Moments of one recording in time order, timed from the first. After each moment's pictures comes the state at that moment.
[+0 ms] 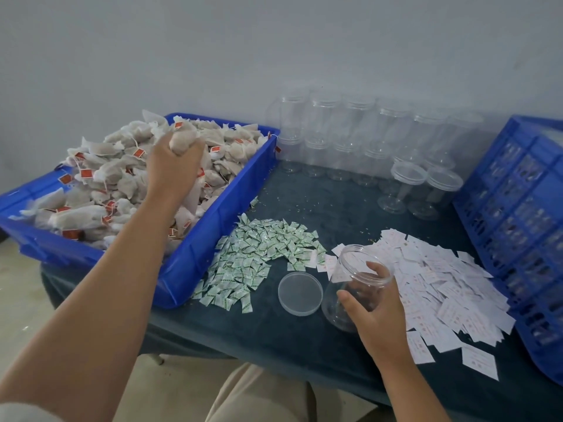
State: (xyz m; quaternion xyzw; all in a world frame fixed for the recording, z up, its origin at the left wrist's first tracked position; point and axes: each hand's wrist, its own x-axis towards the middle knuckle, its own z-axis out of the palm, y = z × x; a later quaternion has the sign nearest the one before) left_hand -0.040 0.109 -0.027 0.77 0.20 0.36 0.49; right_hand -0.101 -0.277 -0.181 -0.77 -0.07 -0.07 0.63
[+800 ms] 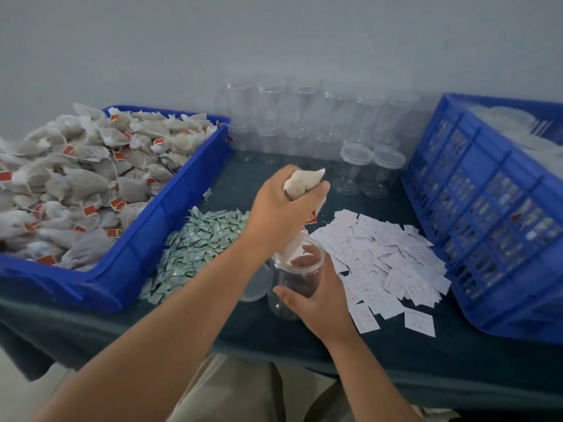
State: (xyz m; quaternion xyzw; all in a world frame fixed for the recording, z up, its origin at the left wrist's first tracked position) left_hand -0.069 -0.146 -0.035 0.78 -0.02 0.14 0.61; right_hand -0.108 -0.278 -0.176 -0.76 -0.15 -0.05 0.63
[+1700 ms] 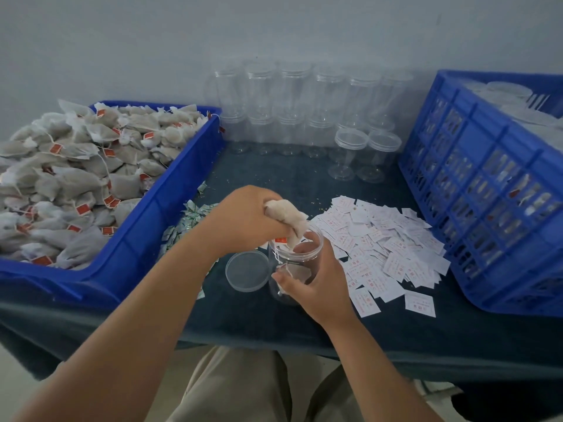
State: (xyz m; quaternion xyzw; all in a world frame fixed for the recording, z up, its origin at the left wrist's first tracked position) left_hand -0.083 -0.096 -0.034 0.93 -0.08 -0.04 0.36; right_hand -0.114 -0.277 -0.168 -0.78 -0.14 -0.08 0.60
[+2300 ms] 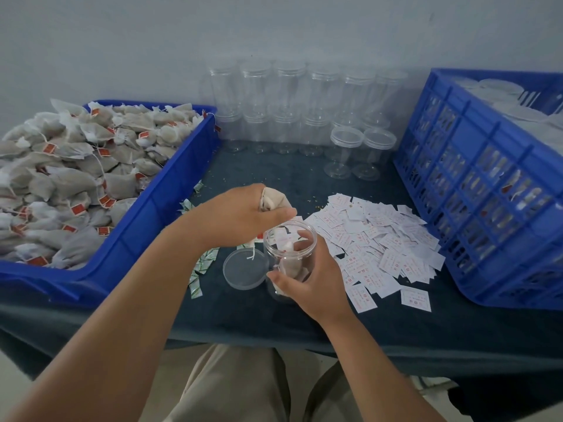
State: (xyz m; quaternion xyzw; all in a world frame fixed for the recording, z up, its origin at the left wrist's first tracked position) left_hand -0.082 -0.090 -0.024 0.95 -0.11 -0.09 0.28; right_hand -0.116 -0.275 -0.166 -0.79 -0.13 -0.08 0.59
